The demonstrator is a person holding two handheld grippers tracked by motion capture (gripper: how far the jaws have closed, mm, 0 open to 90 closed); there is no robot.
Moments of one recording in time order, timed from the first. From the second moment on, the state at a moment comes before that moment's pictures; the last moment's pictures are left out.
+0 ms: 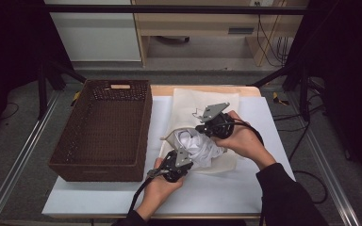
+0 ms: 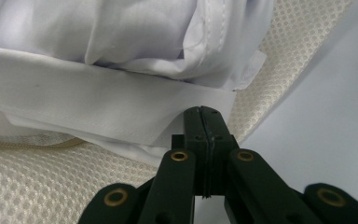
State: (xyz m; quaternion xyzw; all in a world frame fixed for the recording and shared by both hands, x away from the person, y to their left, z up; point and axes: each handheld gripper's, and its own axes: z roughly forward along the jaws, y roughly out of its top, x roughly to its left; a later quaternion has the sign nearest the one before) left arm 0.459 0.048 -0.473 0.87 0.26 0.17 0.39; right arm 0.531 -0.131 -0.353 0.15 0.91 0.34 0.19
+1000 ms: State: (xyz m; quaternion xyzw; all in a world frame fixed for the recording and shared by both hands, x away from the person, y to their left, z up) left arm 0.468 0.042 -0.475 0.86 0.26 0.17 0.39; right arm 0.531 -0.134 -0.352 0.15 0.91 0.34 0.19
